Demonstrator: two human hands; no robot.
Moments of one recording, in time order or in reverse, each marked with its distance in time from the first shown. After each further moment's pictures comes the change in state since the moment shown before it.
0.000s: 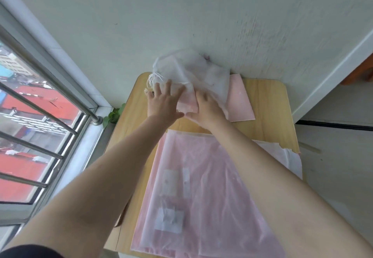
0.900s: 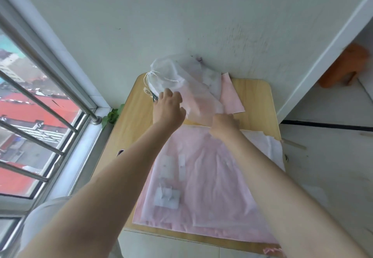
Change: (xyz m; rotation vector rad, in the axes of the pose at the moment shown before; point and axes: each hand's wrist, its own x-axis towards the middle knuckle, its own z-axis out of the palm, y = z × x) left_hand -0.063 0.035 -0.032 -0.422 0.156 -0.114; right_hand -0.093 0.018 -0.034 -0.337 -0.114 0.229
